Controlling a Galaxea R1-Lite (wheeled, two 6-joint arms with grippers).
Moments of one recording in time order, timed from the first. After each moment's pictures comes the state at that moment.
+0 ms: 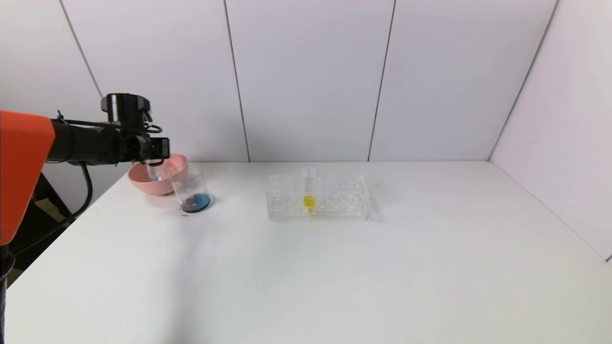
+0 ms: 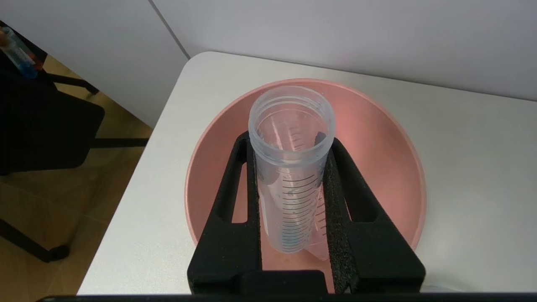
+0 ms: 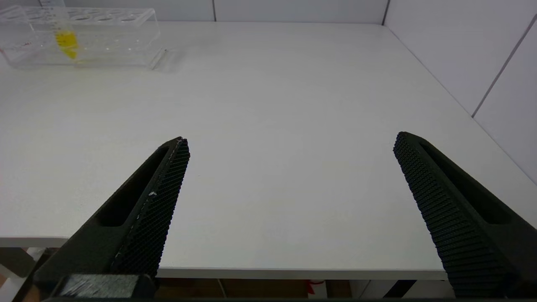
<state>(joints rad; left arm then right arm) 0.07 2.22 -1.71 -0.10 0.27 0.00 0.00 0.00 0.00 0.01 0.00 0.00</state>
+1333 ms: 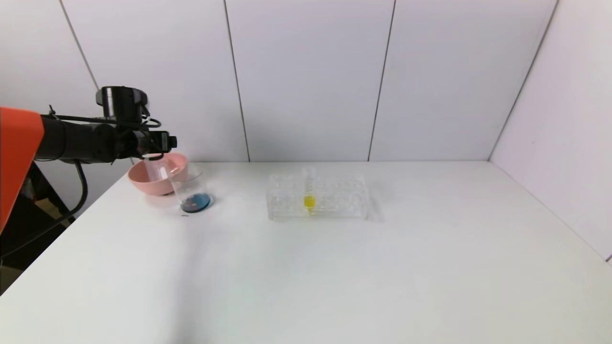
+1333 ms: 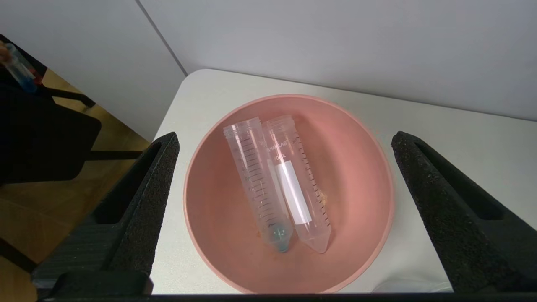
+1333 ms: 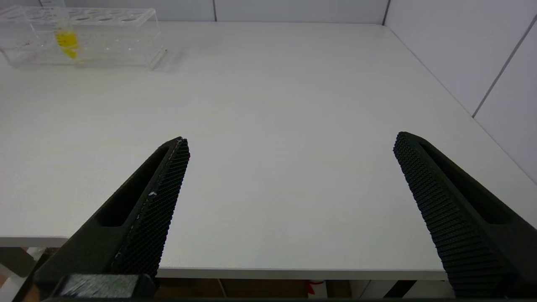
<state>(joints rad) 0.06 2.17 -1.66 -0.15 0.26 0.00 0.00 0.00 0.00 0.01 0.00 0.00</state>
